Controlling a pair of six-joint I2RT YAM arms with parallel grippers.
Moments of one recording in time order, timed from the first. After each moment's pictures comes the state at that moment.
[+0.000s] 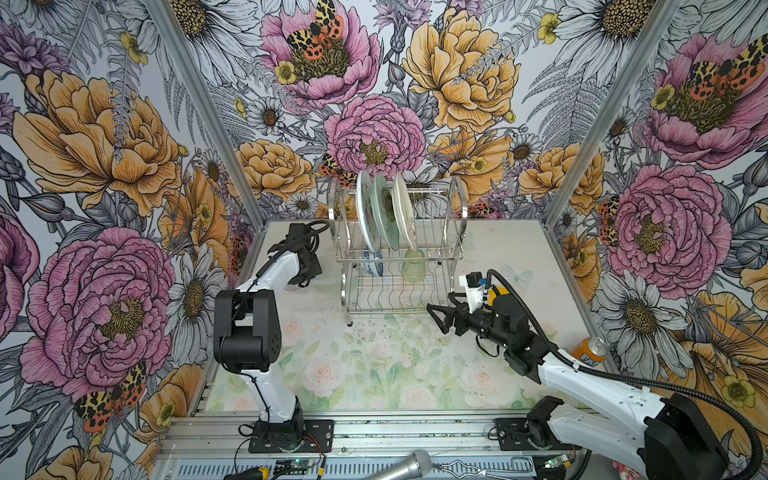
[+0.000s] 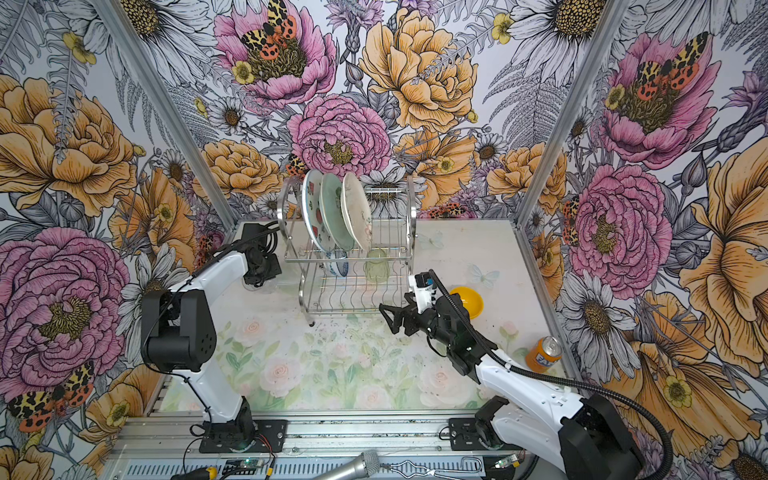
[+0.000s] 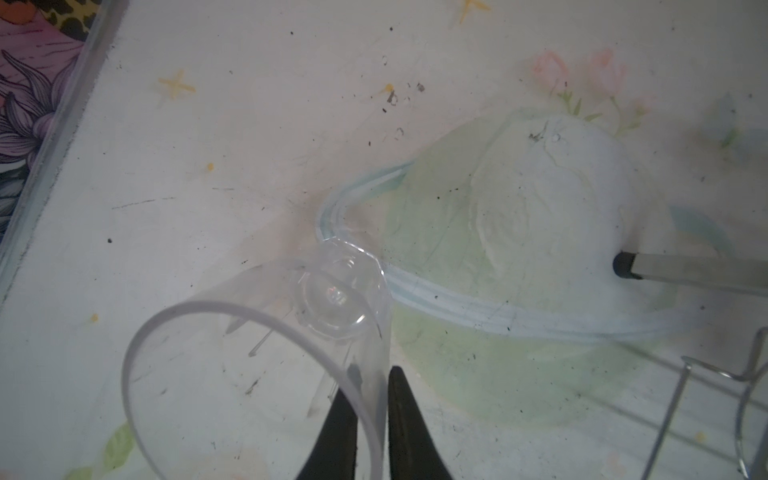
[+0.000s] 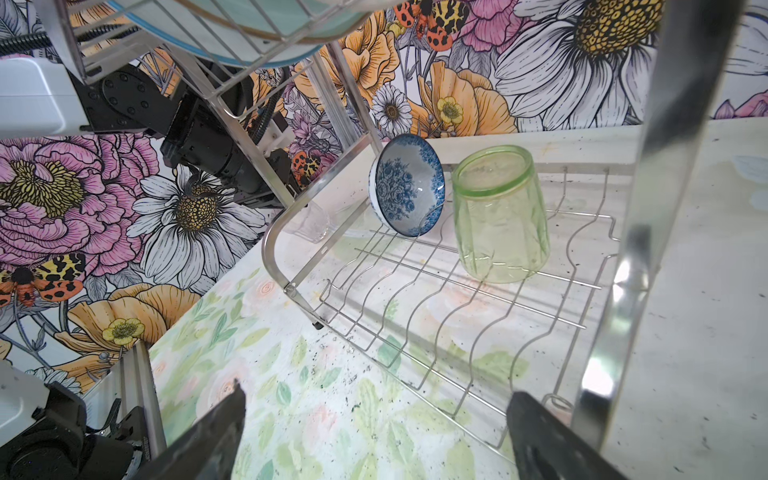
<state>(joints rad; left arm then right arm) -0.01 1.80 1.35 -0.66 -0.17 -0.38 0.58 1.03 0.46 0.29 -0.28 0.37</state>
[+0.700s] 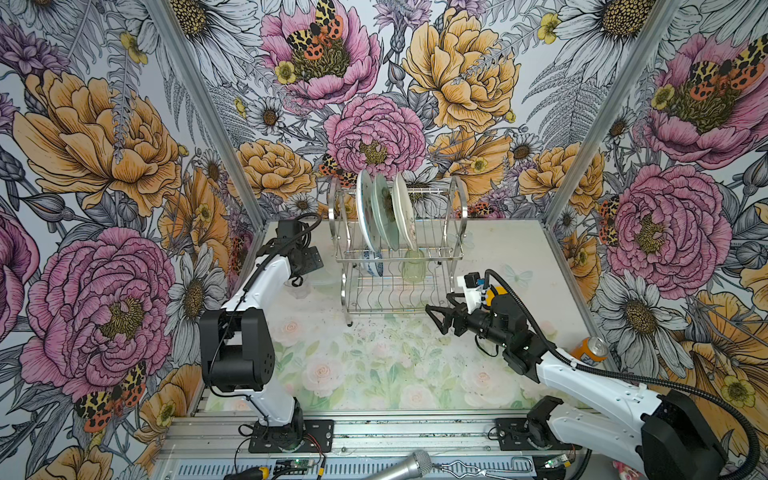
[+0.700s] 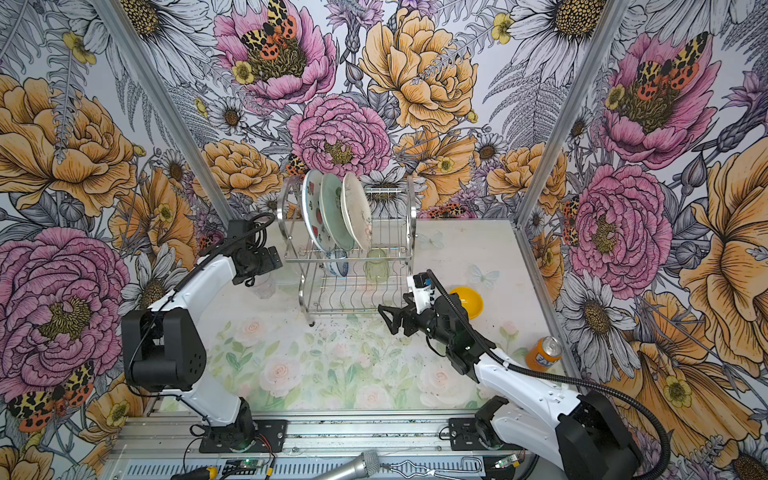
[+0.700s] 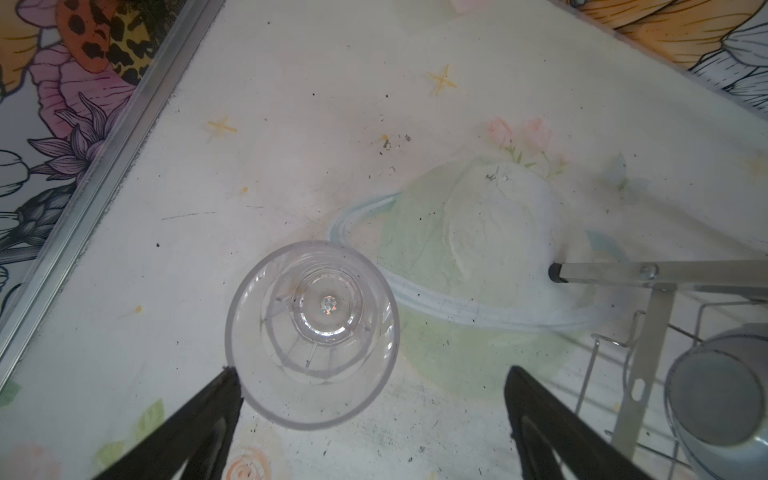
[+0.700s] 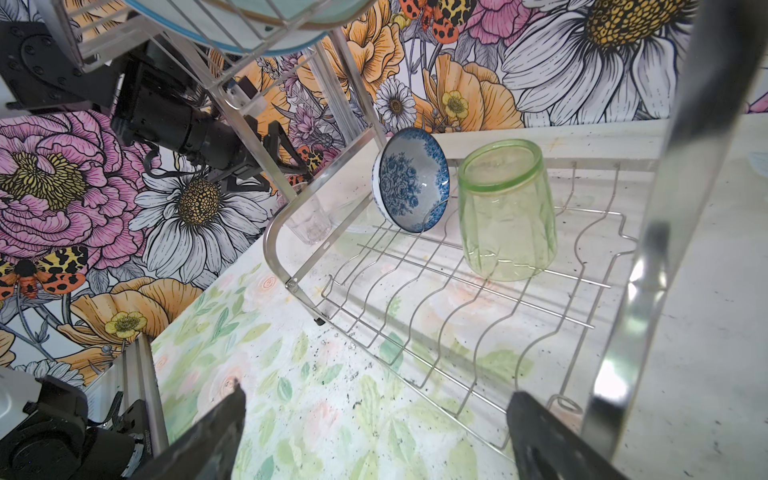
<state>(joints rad) 0.01 1.62 1.29 -0.64 -0.15 -0.42 0.58 1.05 0.46 0.30 -0.28 0.36</state>
